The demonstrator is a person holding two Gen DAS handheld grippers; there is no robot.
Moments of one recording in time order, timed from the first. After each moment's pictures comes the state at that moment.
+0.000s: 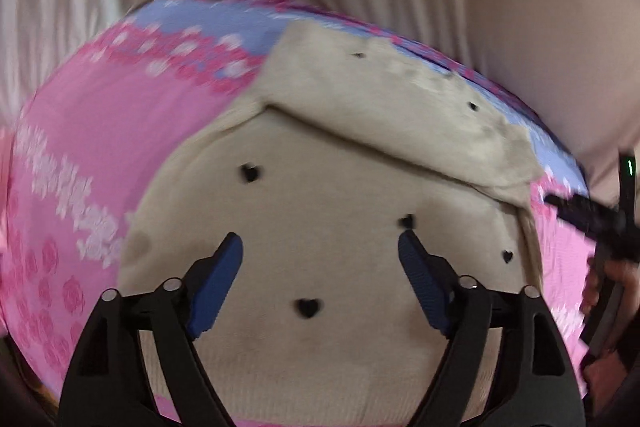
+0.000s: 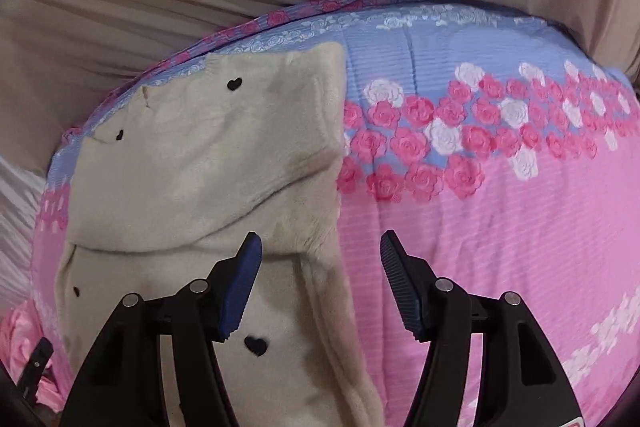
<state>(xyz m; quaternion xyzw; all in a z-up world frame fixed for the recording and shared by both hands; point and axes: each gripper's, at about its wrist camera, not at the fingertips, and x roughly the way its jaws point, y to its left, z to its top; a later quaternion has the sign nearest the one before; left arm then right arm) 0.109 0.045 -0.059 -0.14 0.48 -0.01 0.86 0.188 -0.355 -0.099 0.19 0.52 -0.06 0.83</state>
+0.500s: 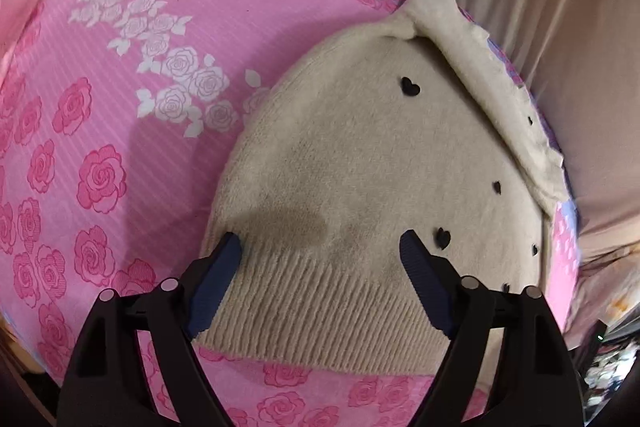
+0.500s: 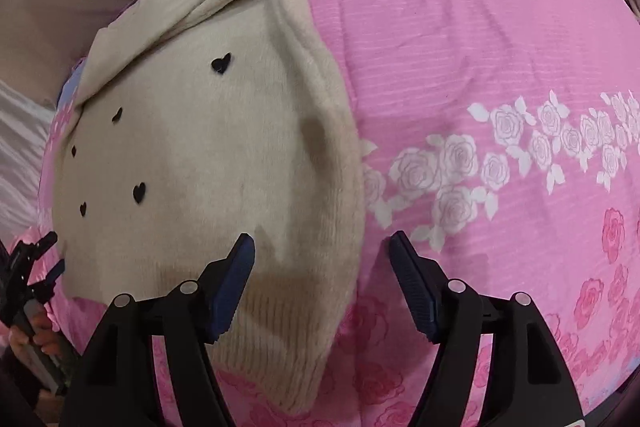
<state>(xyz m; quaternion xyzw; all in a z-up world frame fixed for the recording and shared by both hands) 0.058 0.143 -0.126 -0.25 0.54 0.02 0.80 0.024 -0.328 -0.152 0.21 0.59 -0.04 0.78</state>
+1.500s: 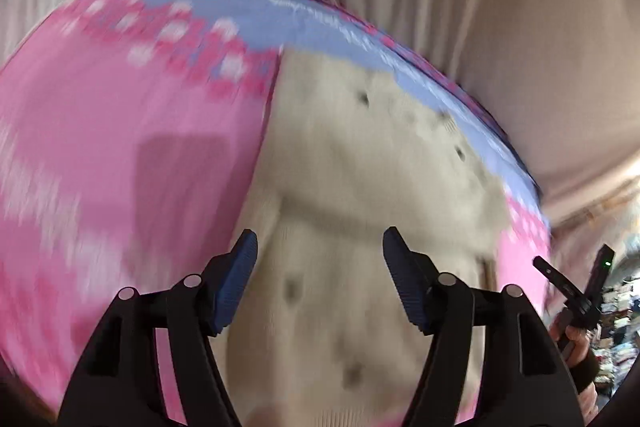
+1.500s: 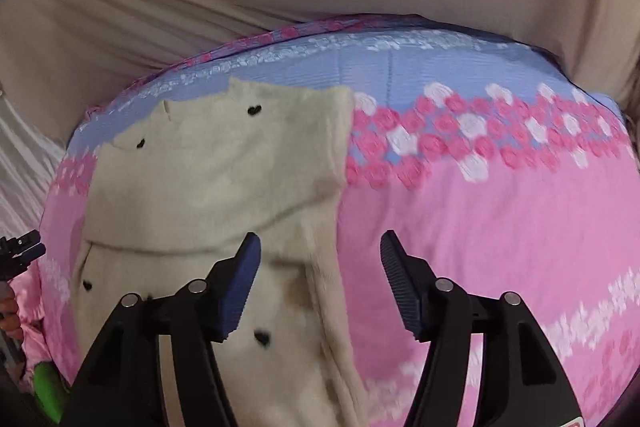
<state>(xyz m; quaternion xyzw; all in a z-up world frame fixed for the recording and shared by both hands) 0.204 0.094 -0.038 -0.19 0.53 -0.10 0.82 0.164 -0.386 -0.060 0.14 0.50 -0.03 0.85</state>
